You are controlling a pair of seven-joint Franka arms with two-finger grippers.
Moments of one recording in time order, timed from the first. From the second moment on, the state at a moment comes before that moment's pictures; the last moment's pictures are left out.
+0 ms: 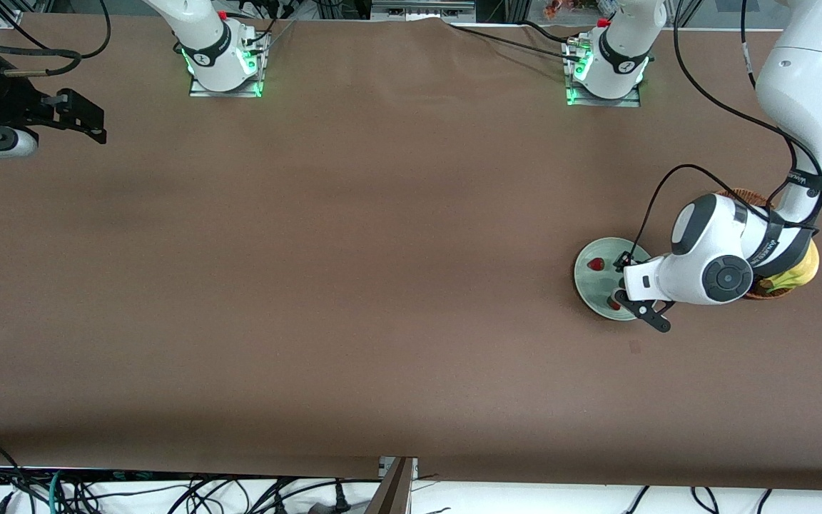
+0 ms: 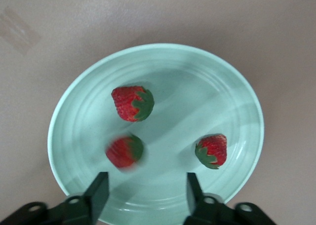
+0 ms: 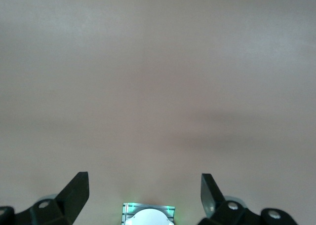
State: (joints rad) left arm 0.45 0.68 -0.60 -1.73 0.42 1.98 0.29; right arm 0.11 0.01 0.00 -1.50 -0.05 1.40 0.00
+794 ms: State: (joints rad) left arm 0.45 0.44 -0.61 -1.31 0.24 1.40 0.29; right arm 0.11 0.02 0.01 -1.50 -0.08 1.41 0.00
